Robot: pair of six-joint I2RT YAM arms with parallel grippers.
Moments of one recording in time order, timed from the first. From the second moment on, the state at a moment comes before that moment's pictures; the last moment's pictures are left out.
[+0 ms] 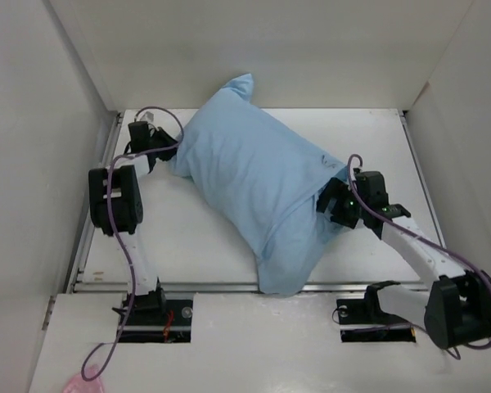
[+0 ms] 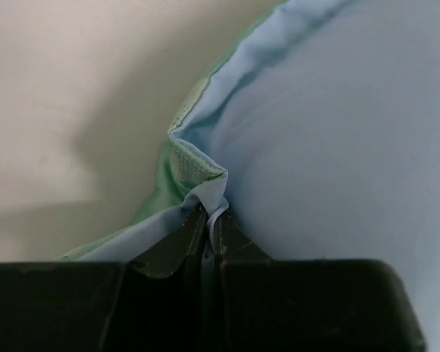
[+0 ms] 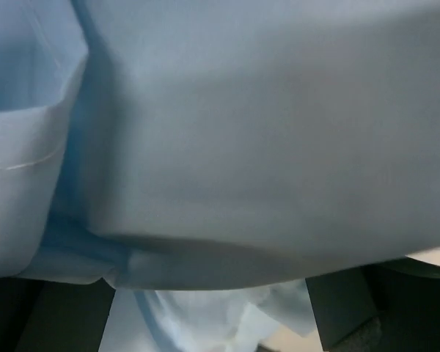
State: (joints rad) left arm 0.09 2.11 1.39 0.14 0.47 -0.66; right arm 0.21 1.09 0.66 -0.35 -0.28 0.69
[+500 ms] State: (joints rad) left arm 0.02 1.06 0.93 -0.17 0.11 -0.61; right arm 0.20 1.15 1.13 -0.50 0.15 0.43
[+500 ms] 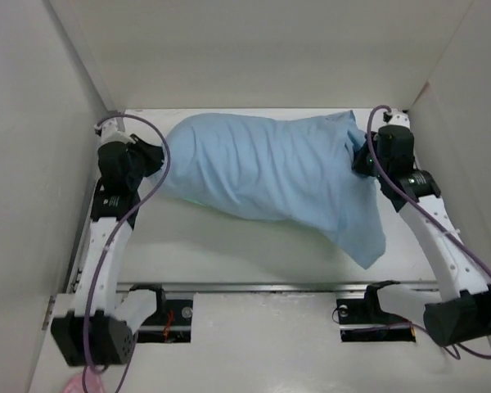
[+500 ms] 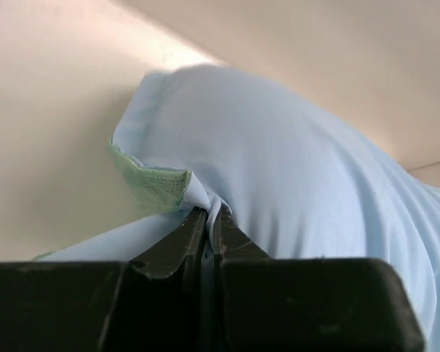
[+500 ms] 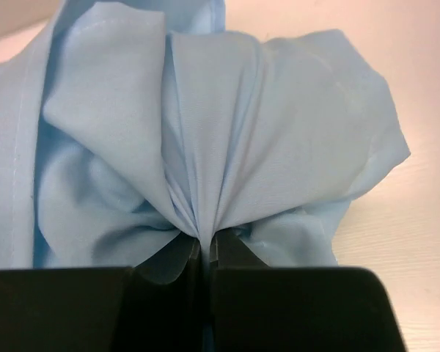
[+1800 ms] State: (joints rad) left arm -0.04 1.02 1.25 -0.46 -0.09 -0.60; right arm 0.48 0.77 1.26 -0.98 -0.10 0.21
